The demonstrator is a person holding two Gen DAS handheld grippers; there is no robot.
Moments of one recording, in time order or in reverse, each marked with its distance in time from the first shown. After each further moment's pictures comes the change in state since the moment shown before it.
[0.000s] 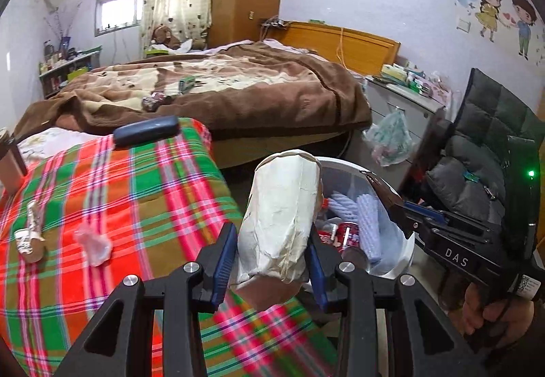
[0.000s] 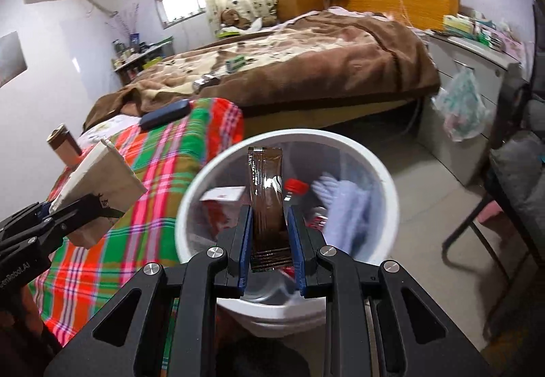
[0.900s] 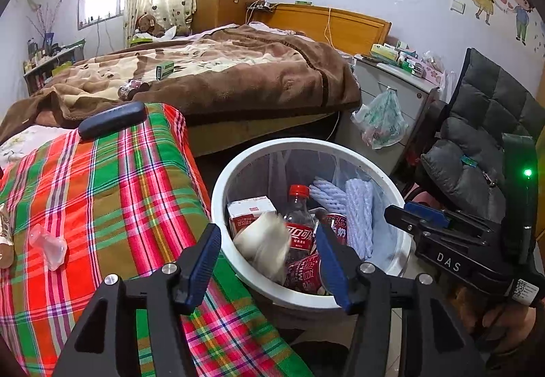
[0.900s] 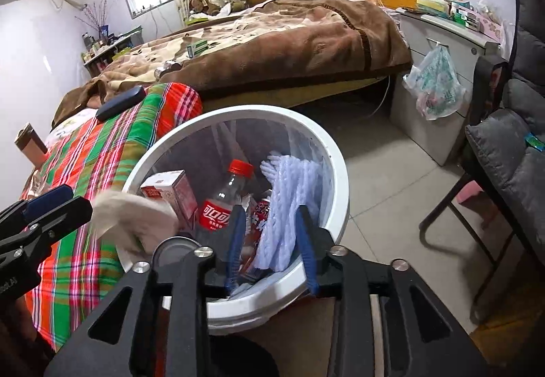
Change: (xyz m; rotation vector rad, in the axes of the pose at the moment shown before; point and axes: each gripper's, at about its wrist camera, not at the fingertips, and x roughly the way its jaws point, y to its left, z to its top) left arm 0.044 -0.029 0.000 0.027 0.064 -0.027; right arm 0.008 -0.037 -0.009 0.035 0.063 -0.102
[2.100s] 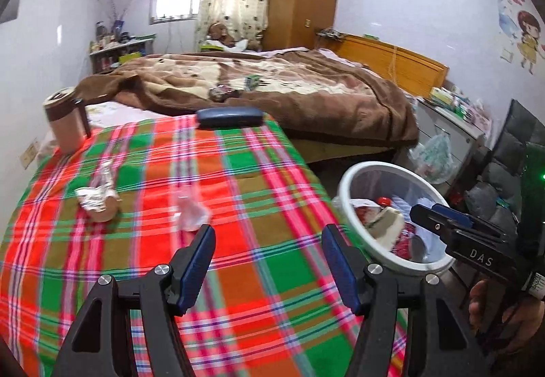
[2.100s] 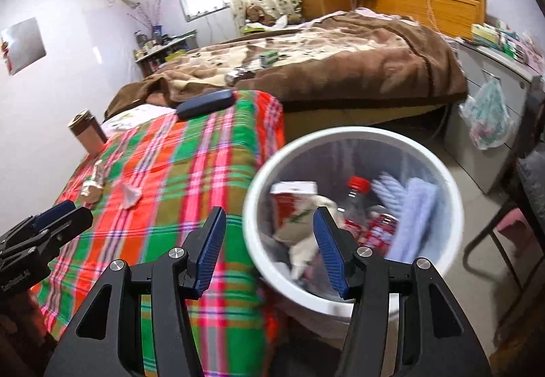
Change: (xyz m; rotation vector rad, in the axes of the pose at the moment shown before) left arm -0.104 0.119 -0.044 -0.183 -0.104 0.199; right arm -0.017 0.100 -0.001 -0.101 -0.061 0.194
